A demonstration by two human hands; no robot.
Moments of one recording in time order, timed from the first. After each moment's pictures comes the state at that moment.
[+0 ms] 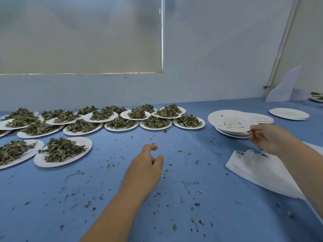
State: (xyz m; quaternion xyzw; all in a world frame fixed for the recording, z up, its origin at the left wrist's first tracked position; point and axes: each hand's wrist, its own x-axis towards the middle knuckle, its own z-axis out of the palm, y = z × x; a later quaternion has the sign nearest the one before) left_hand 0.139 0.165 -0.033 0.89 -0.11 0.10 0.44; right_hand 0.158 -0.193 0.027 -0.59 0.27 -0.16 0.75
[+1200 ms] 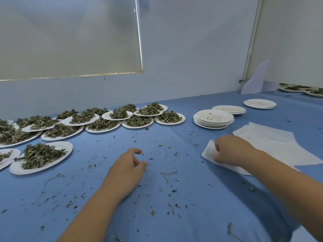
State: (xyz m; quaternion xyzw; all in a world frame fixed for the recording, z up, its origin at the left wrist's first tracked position) left_hand 0.125 0.167 -0.031 0.91 -0.14 0.05 0.38; right_hand 0.083 -0.125 0.016 -0.99 0.14 0.02 -0.02
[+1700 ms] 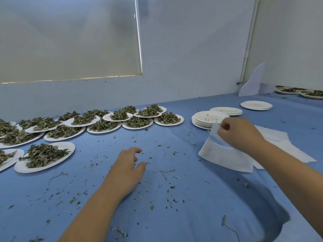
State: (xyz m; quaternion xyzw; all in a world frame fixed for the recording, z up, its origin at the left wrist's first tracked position) left_hand 0.115 0.170 -0.031 0.92 -0.16 0.07 0.35; right_hand 0.067 -0.142 0.041 -0.95 0.16 -0.24 0.15
